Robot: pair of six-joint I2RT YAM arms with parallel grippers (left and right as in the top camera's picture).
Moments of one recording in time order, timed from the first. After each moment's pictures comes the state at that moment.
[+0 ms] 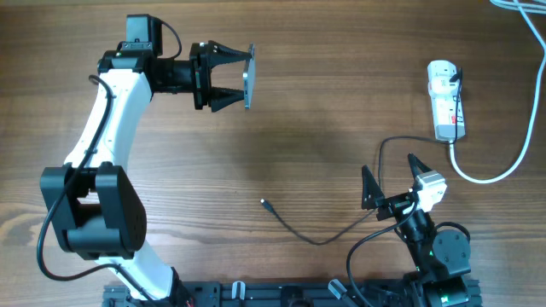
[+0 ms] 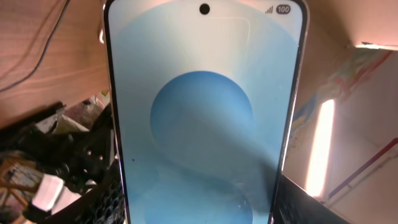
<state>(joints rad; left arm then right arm) -0.01 1.87 1.53 -0.86 1.48 -0.99 0.21 0.02 0.01 0.00 -0.08 0.12</state>
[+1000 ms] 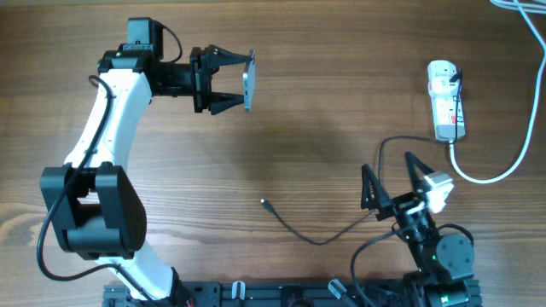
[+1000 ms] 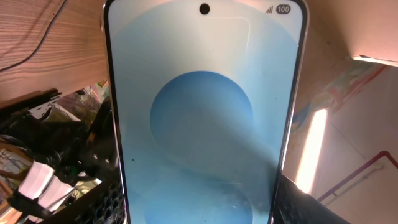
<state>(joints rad) -0.01 1.87 1.53 -0.92 1.48 -1.01 0.21 0.02 0.01 0.09 -0.15 0.35</state>
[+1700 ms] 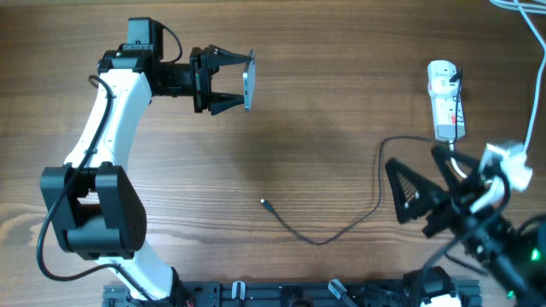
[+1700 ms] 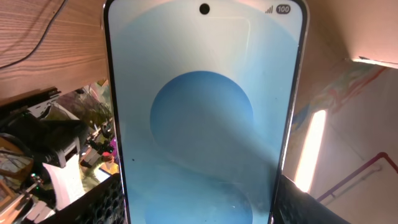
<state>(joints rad) -0.01 1.87 1.53 -0.93 1.48 -1.02 0.21 0.58 1.14 -0.78 -0.33 0.41</state>
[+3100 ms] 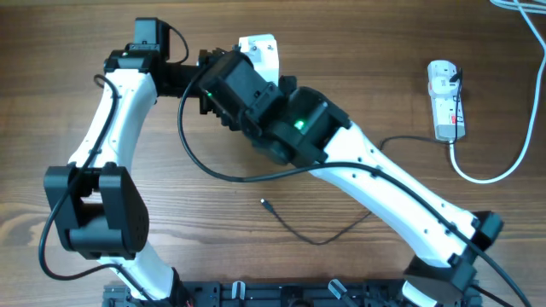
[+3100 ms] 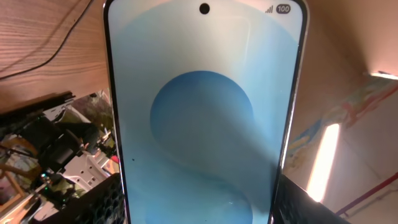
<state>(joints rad) -0.04 1.87 1.53 -0.93 1.41 -1.04 0.93 1.84 2.03 -1.11 0.47 0.63</state>
